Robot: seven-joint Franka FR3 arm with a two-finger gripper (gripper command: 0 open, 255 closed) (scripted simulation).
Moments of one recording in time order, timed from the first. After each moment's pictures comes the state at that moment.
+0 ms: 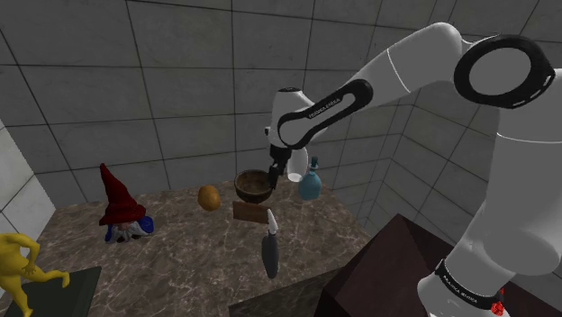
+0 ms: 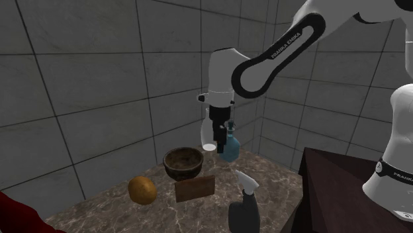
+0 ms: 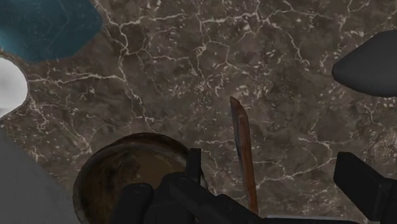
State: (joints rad) arm 0.11 0.32 0.16 -2.01 -0.01 2.35 -0.28
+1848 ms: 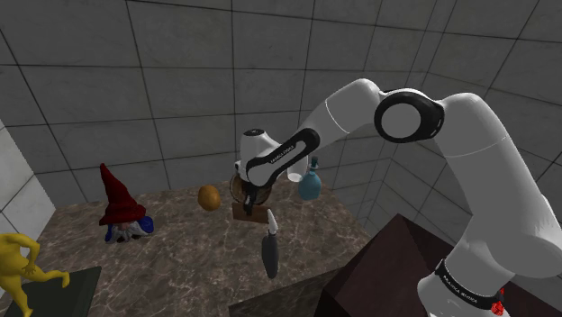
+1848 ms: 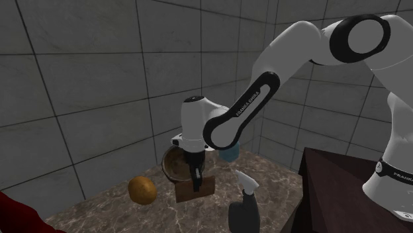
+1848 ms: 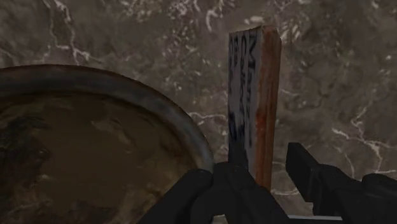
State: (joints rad) arm 0.21 0.80 0.16 -1.64 -0.11 2.43 -0.31
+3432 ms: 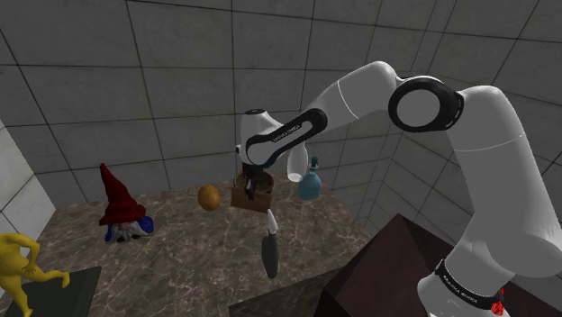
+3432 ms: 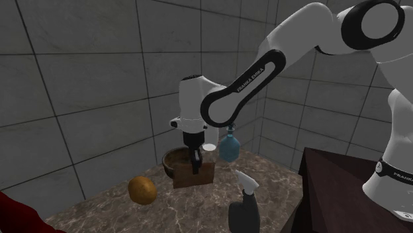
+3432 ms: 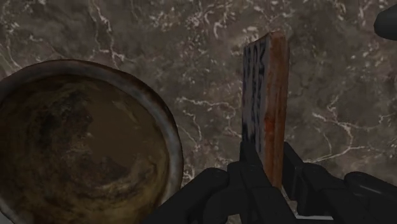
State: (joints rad) arm 0.18 0.69 0.17 -1.63 -0.10 2.30 -0.32
